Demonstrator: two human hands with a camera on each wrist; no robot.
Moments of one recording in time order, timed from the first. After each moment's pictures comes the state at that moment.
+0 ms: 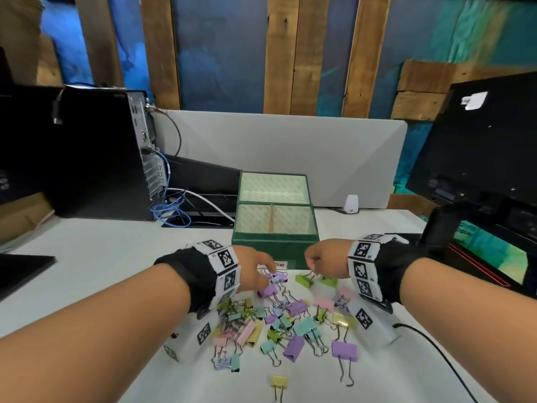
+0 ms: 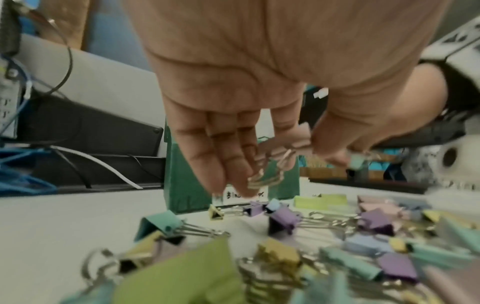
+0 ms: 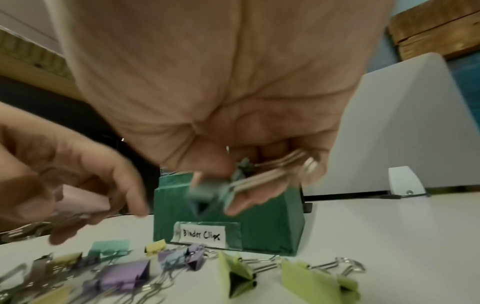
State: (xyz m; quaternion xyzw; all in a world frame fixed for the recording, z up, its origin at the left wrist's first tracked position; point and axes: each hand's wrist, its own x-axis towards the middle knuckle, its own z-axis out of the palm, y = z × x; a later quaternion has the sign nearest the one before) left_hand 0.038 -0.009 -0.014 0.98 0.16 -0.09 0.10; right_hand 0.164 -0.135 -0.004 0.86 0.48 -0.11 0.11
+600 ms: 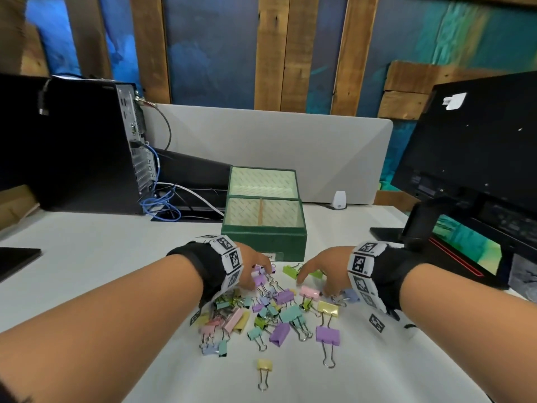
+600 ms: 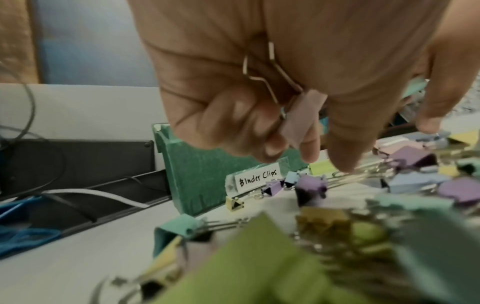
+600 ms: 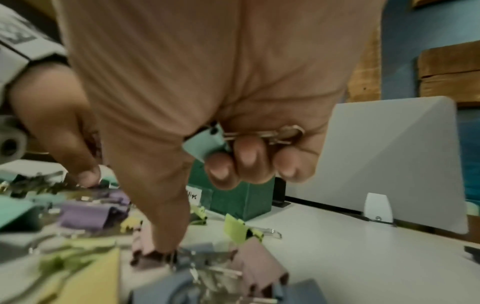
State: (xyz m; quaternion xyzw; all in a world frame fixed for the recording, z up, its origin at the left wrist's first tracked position) left_hand 0.046 -0.024 -0.018 0.98 0.12 -0.18 0.00; right_hand 0.152 -0.172 -0.012 0.85 0.49 -0.15 0.16
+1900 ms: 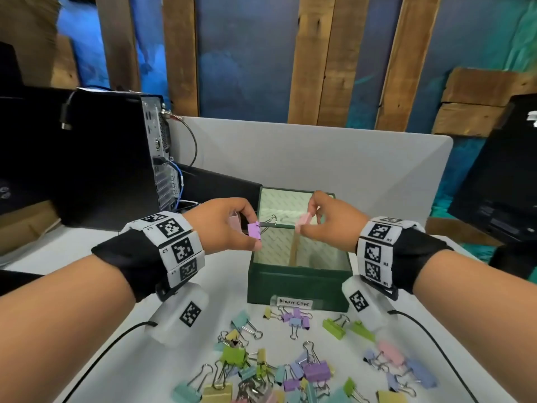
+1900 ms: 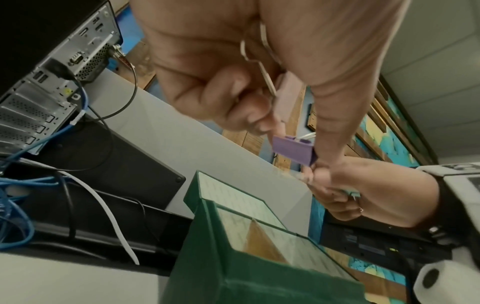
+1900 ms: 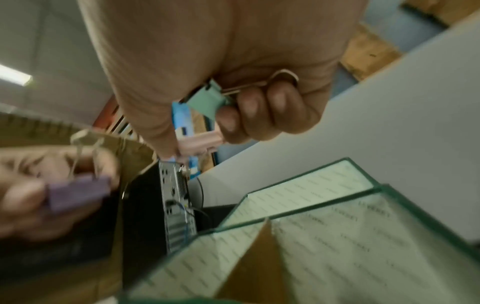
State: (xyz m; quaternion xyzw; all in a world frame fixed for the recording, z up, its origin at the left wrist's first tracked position) left_hand 0.038 0.082 0.043 0.93 0.20 0.16 0.25; right_hand 0.209 -0.062 0.041 0.85 0.48 0.01 -0.23
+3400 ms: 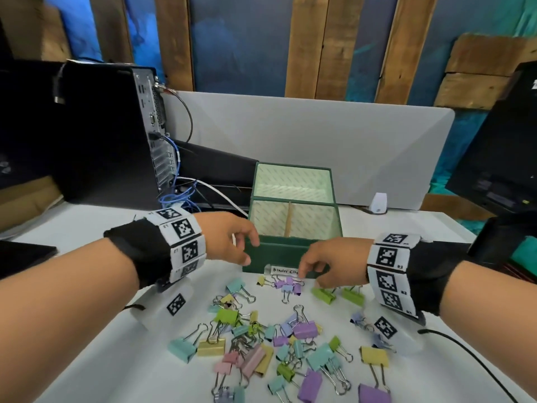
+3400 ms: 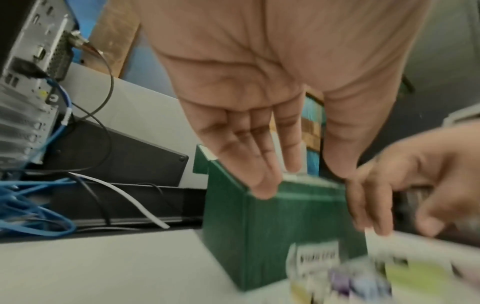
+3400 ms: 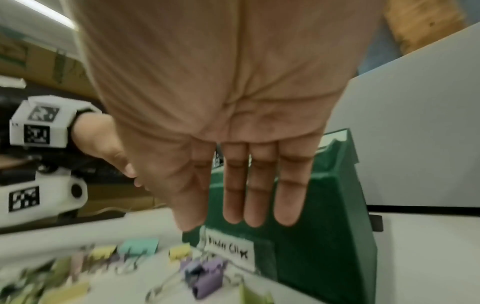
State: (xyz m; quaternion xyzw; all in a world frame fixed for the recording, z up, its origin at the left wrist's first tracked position) left_hand 0.039 0.064 0.011 0.98 0.16 -0.05 0.14; right_hand 0.178 -0.111 -0.001 0.80 0.58 -0.15 0.07
